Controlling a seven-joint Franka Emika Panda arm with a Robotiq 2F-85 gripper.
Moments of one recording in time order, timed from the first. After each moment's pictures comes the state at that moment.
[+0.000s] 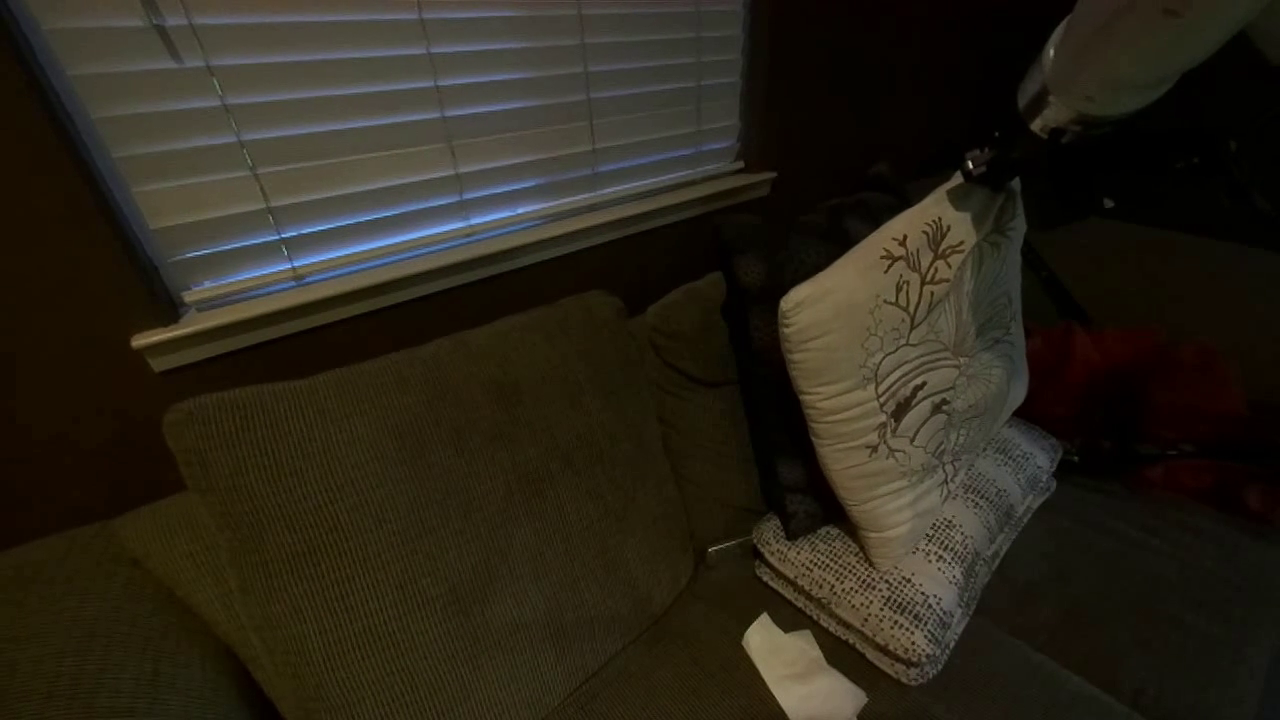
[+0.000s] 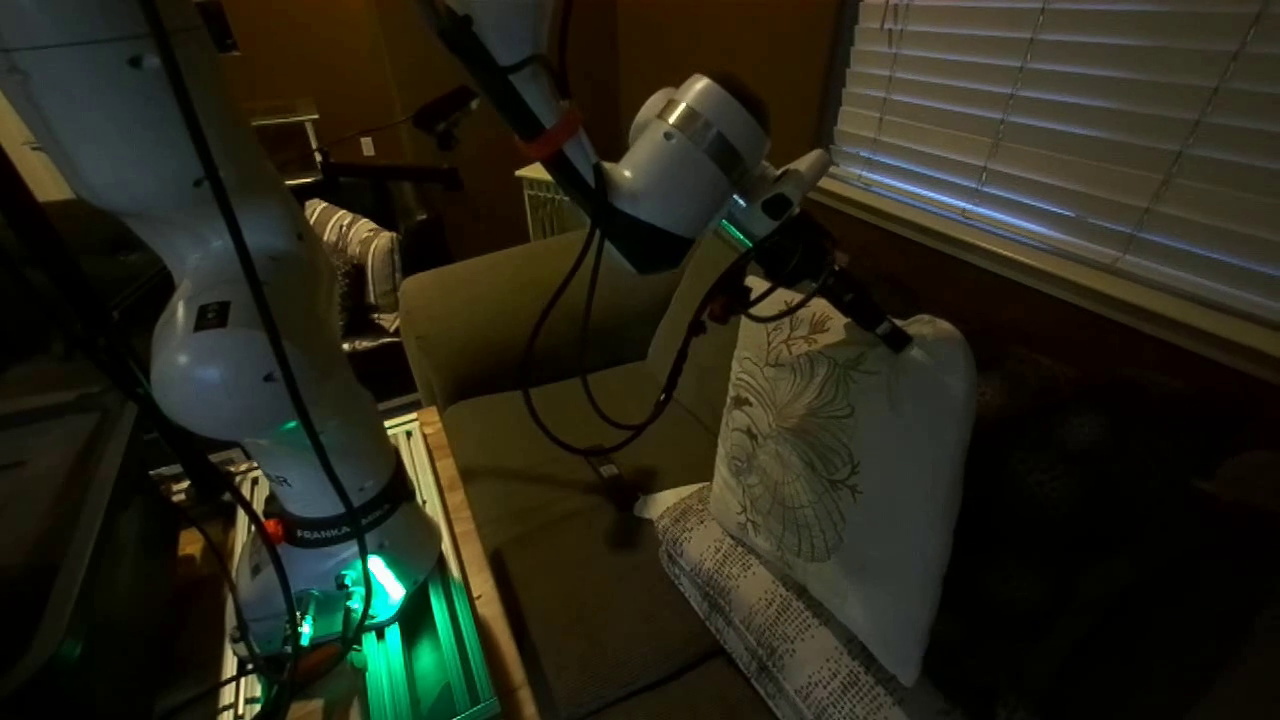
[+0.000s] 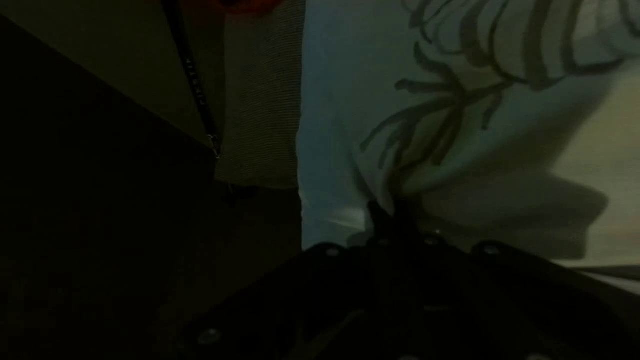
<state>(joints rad) -0.07 -0.07 -0.11 -2.43 -1.68 2.51 1.79</state>
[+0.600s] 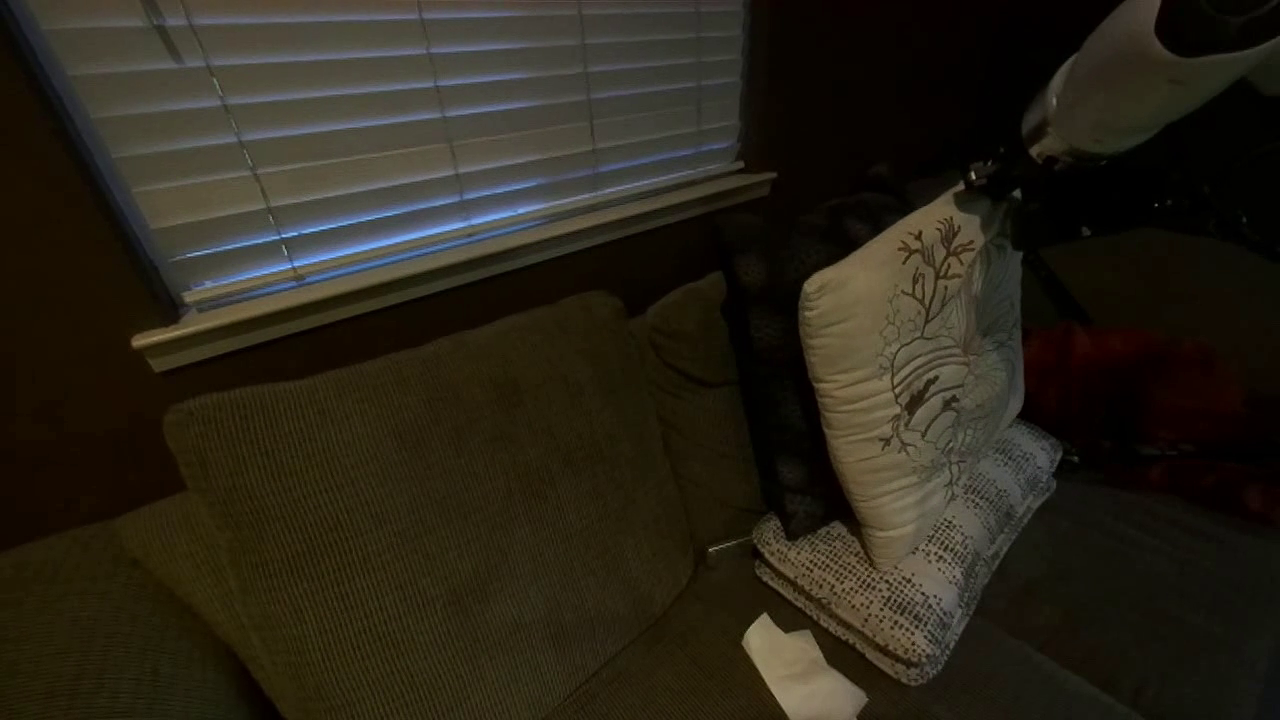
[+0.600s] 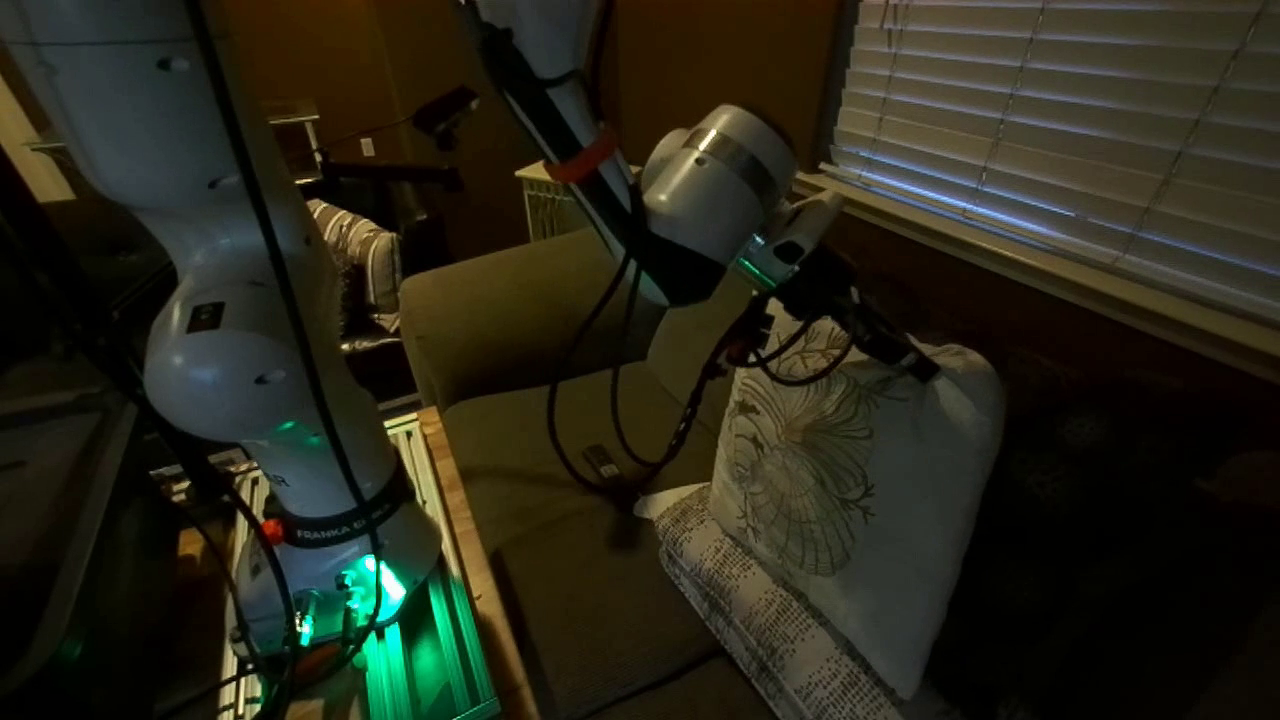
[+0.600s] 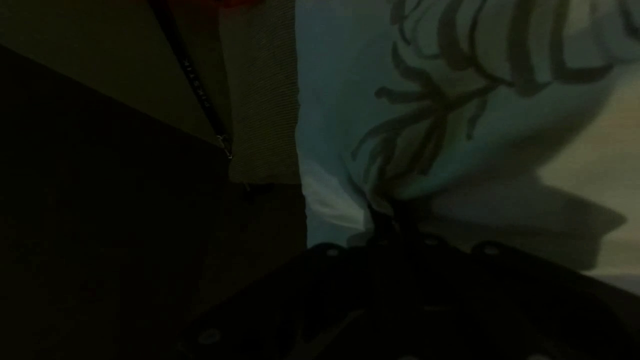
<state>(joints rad) -0.11 0.01 -0.14 -2.40 -1.89 2.53 2.08</state>
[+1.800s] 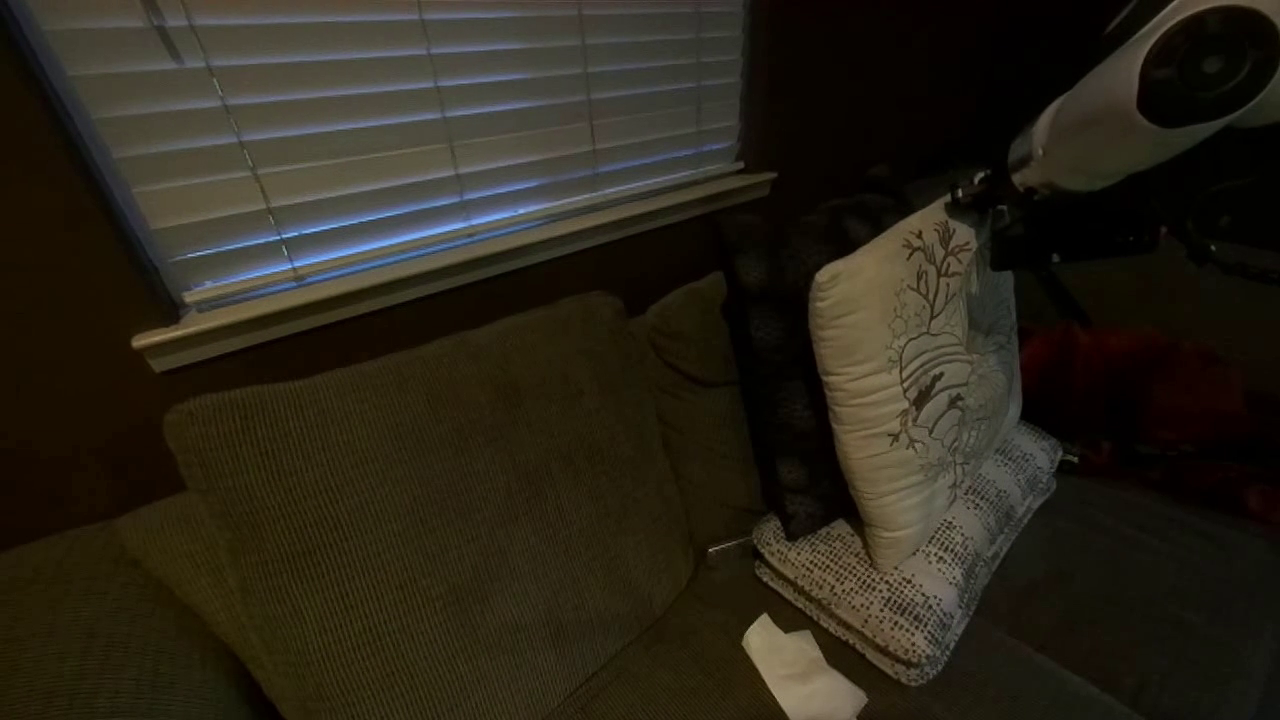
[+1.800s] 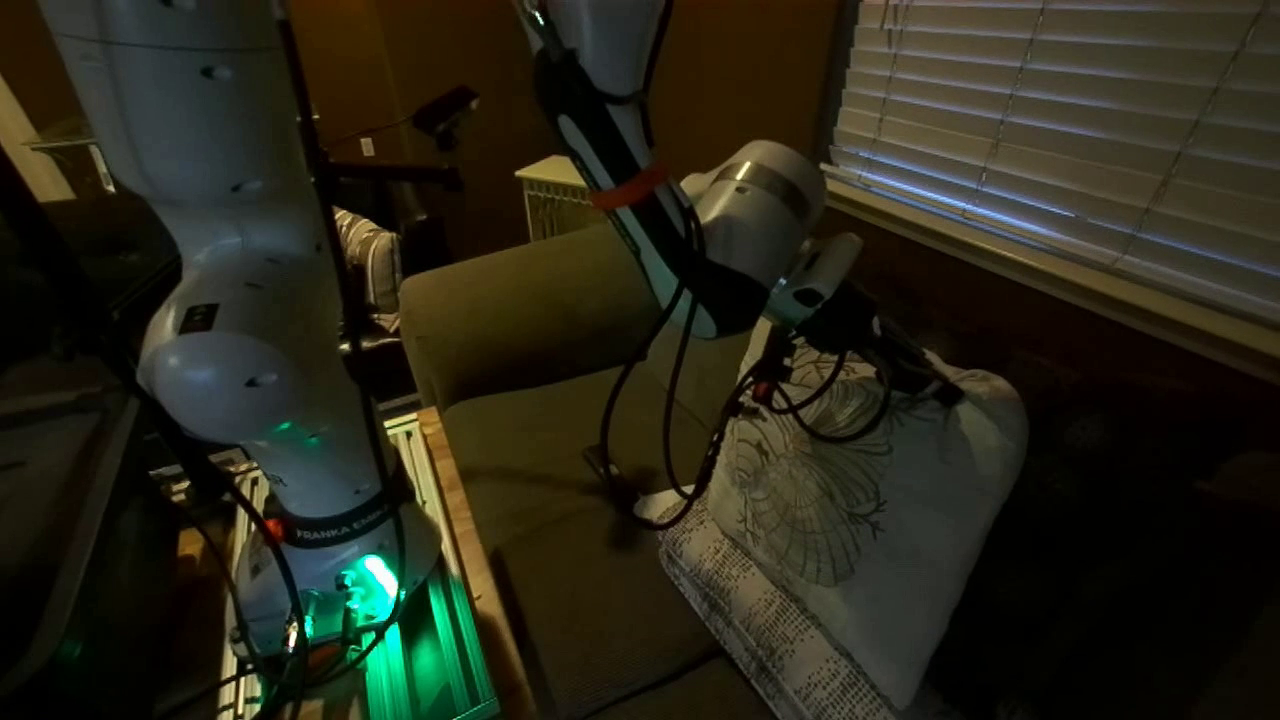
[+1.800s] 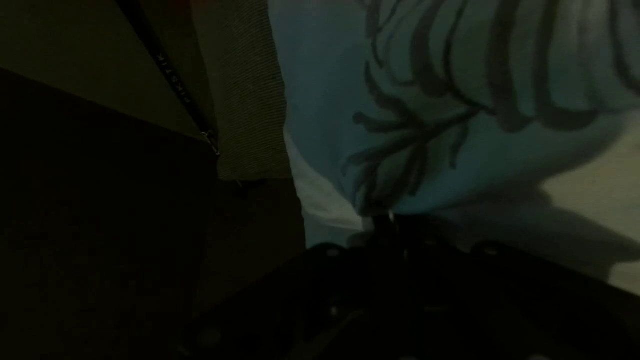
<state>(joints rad) -0.15 0.12 -0.14 -2.32 -2.10 2.55 2.34</state>
